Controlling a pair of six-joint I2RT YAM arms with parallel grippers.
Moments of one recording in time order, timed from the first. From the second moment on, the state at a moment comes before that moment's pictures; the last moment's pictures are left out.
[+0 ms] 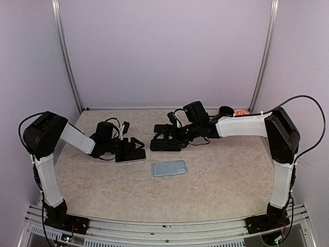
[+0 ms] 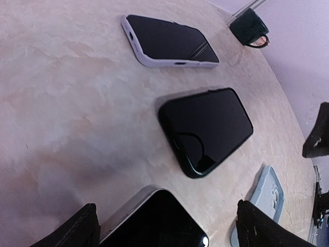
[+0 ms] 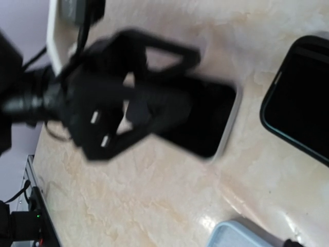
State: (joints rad) left arm -0.40 1.95 0.86 0.50 0.49 -0.41; right arm 0.73 1.98 1.40 -0.06 -0.54 0.64
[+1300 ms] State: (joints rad) left arm -0.68 1.49 0.74 0.00 0.06 -0.28; right arm 0.73 1.98 1.35 -0.04 -0.61 0.61
